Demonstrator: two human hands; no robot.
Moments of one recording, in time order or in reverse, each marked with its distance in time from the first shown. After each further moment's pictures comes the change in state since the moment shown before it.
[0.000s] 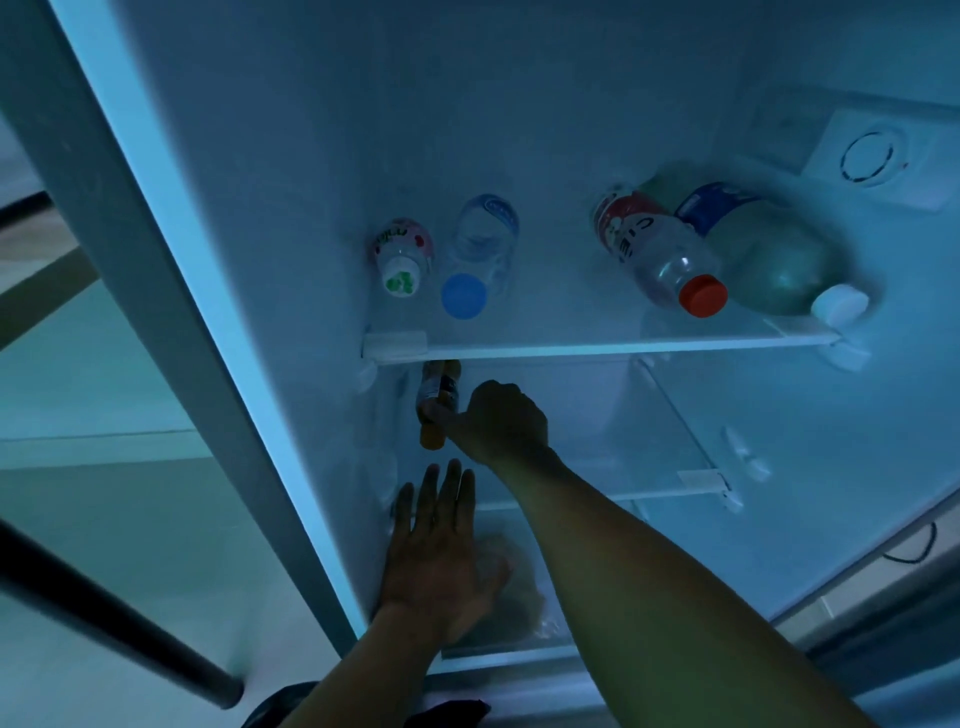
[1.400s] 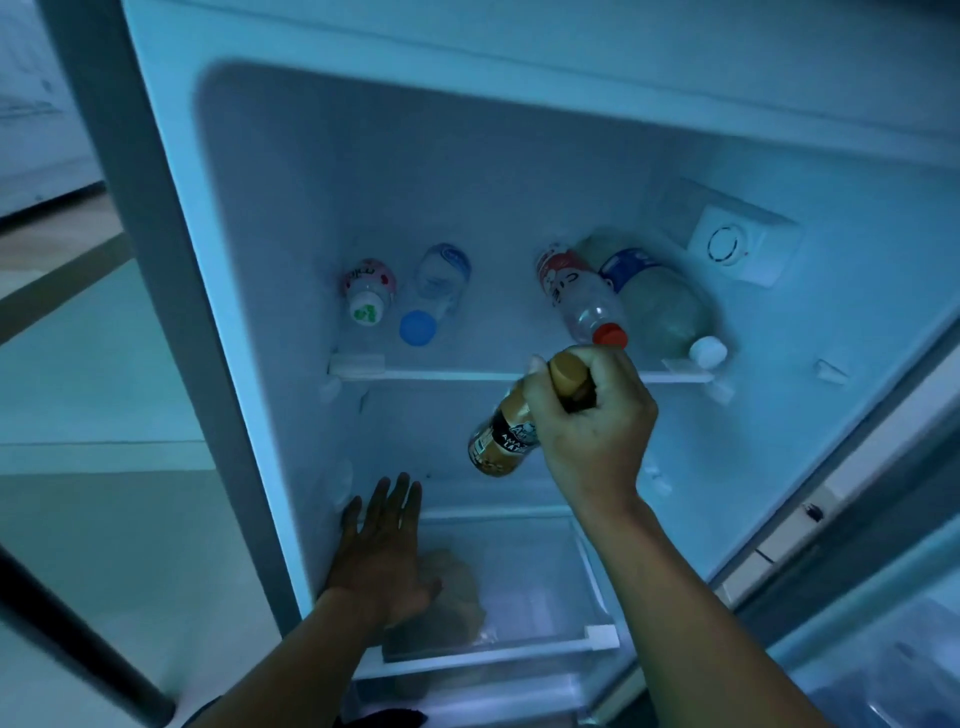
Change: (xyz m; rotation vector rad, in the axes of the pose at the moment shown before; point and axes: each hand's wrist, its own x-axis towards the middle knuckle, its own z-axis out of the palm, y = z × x) left_hand -0.004 0.000 -0.014 -0.055 -0.001 -0.060; right_hand -0.099 0.030 -0.129 0.485 0.945 -0.470
